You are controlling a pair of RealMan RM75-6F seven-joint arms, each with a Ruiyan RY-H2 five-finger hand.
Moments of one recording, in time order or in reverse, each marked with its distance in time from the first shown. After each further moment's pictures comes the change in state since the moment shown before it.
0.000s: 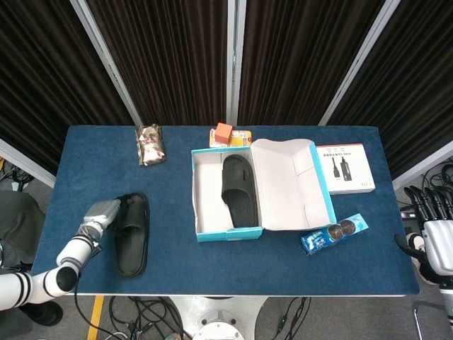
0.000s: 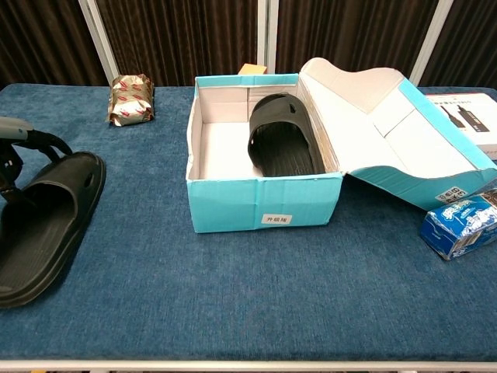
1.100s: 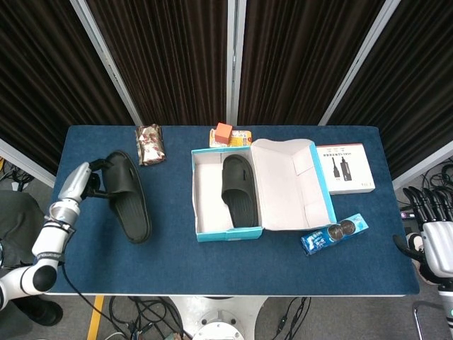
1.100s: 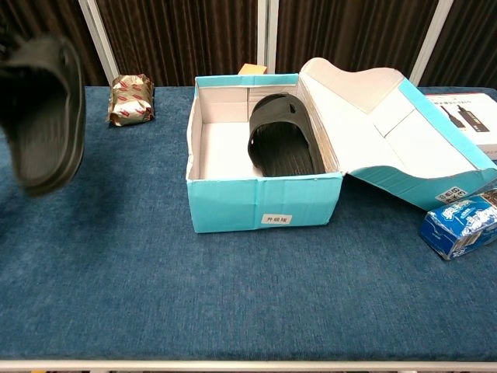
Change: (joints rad) left arm 0.225 0.081 -0.306 0.060 0.408 0.090 -0.675; right arm -0.008 0.005 -0.002 -0.028 -0.010 0.019 -0.023
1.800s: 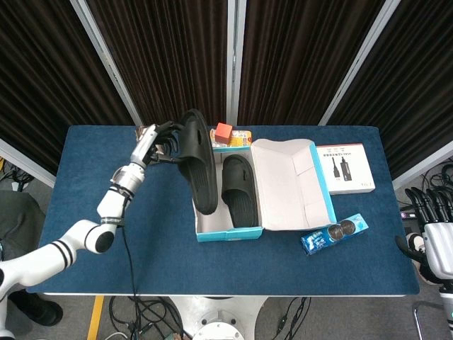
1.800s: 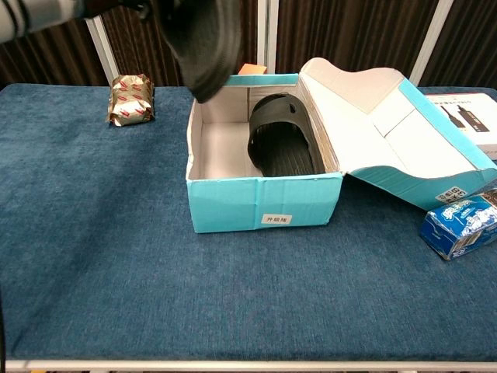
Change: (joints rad) left arm -0.261 -0.370 -0.198 0.399 0.364 -0.098 -0.586; right arm -0.009 0.022 0.000 -0.050 0.018 0.001 -0.058
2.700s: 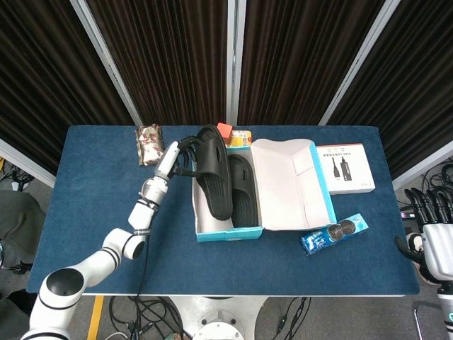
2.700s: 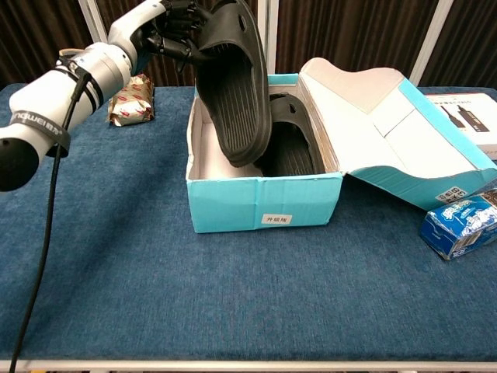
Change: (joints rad) left arm -0.094 -0.419 0.133 0.588 0.138 0.222 -0.101; right arm -0.009 0.004 0.002 -0.048 0.017 0.008 -0.063
